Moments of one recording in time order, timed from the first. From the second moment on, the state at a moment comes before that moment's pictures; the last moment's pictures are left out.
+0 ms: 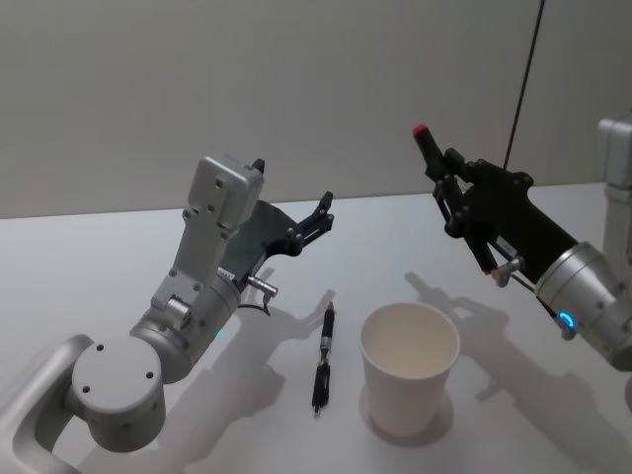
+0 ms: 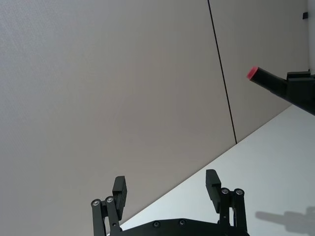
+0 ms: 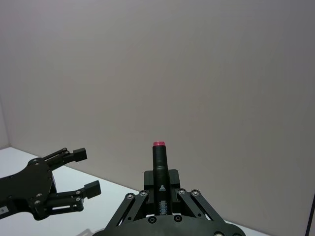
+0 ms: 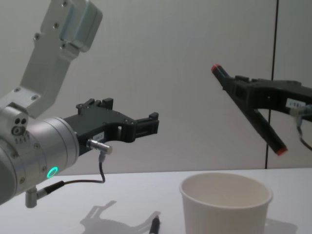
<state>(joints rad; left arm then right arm) -0.24 0.38 0.45 -1.63 -0.20 0.01 -0.01 0.14 0.25 -0.26 -1.71 0.32 0.06 0.30</state>
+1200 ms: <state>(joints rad) -0.24 0.38 0.45 -1.63 -0.20 0.01 -0.01 0.11 0.28 -0.29 -1.75 0.48 0.13 0.58</state>
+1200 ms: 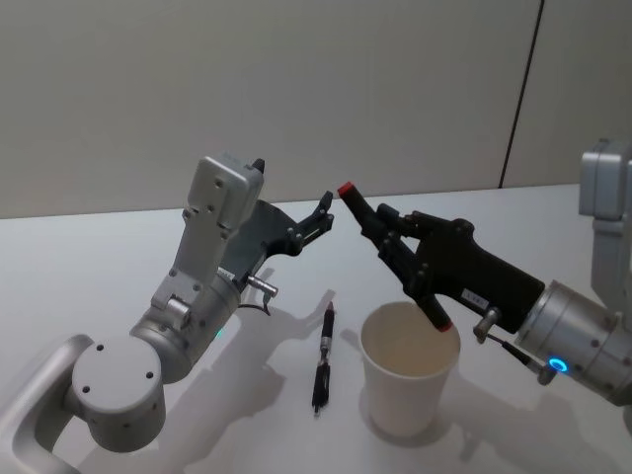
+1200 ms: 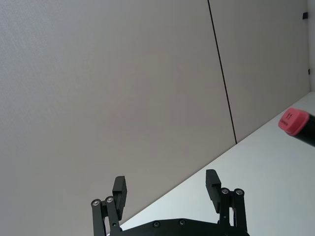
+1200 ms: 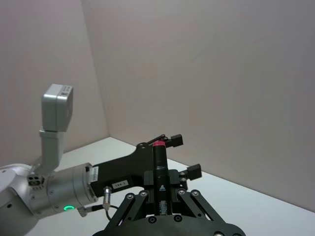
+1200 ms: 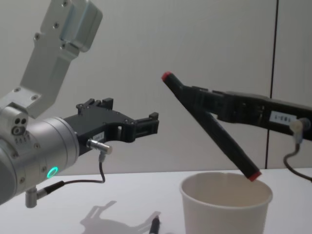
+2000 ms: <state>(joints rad) -0.24 0.38 0.45 -1.63 -0.20 0.01 -0.01 0.13 0.27 -0.33 -1.75 0.40 0.09 0.60</state>
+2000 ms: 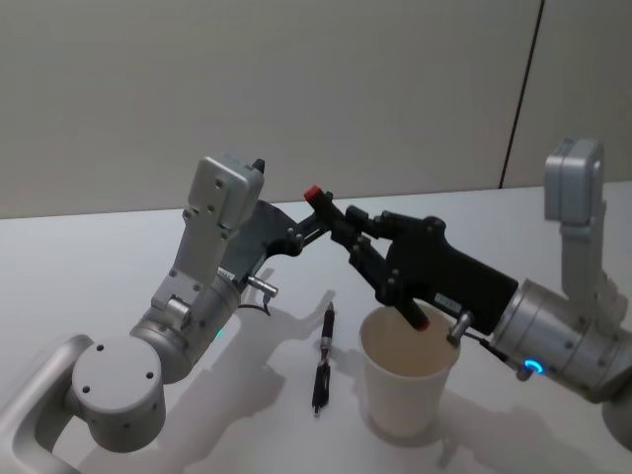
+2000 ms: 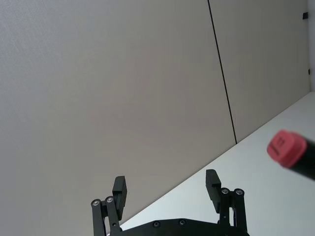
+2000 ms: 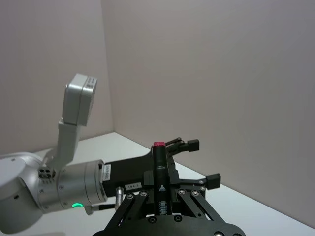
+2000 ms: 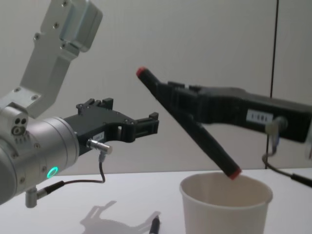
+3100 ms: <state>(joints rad) -0.24 0.38 0.45 -1.63 -0.20 0.01 -0.01 0.01 0.28 -0.39 -1.68 0.25 -0.31 0.38</state>
